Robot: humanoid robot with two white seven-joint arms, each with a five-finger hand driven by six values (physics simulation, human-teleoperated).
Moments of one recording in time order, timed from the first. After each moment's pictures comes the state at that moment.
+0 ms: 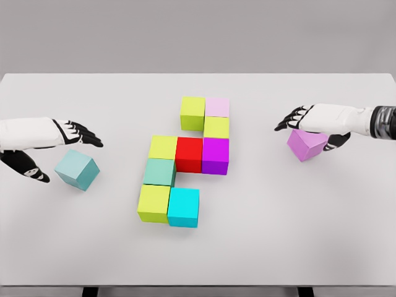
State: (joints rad) left arm -0.69 1.24 -0.81 -1.67 0.13 -0.58 -0.61; right arm -0.71 -0.84 0.69 -1.34 0.45 -0.61 0.61
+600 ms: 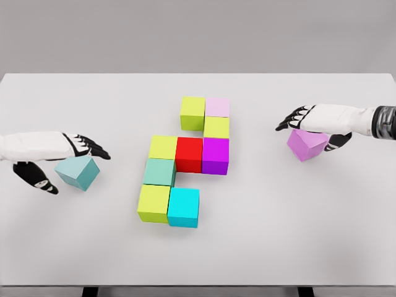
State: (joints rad) left arm -0.63 1.20 -0.81 -1.67 0.10 -0.54 -0.61; right arm -0.71 -0.85 0.69 -1.34 0.44 -0.61 0.61
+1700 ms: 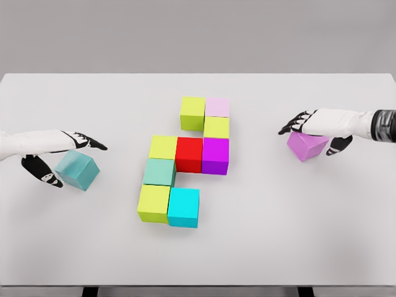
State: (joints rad) left arm -0.63 1.07 -0.82 -1.44 0.07 -0.54 -0.61; right arm -0.72 -0.84 0.72 -1.29 0.44 -0.61 0.61
